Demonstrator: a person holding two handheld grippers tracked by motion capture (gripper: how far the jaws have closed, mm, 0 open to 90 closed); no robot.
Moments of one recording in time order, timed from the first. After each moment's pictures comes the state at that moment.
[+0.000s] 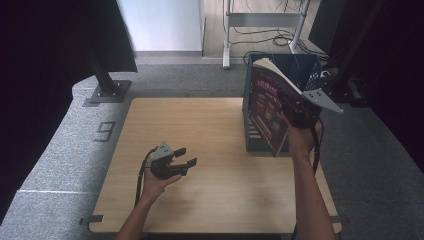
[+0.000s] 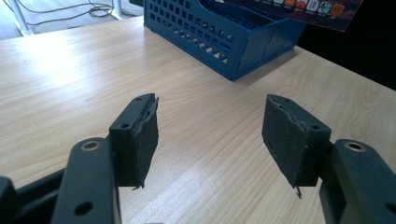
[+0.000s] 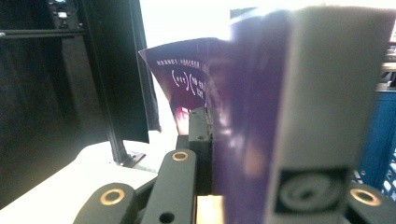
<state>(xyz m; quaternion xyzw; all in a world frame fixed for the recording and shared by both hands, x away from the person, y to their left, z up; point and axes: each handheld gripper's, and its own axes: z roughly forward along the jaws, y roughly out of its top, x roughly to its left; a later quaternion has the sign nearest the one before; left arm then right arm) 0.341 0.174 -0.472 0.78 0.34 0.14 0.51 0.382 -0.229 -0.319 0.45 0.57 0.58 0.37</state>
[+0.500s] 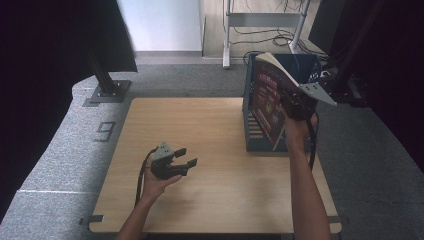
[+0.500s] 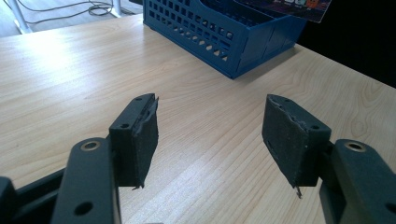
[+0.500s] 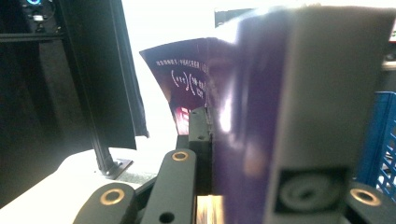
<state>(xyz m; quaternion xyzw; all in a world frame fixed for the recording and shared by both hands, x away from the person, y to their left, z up) 0.341 0.174 -0.473 0.78 0.34 0.14 0.51 0.411 -0.229 -0.324 0.47 0.55 0.57 0.39</state>
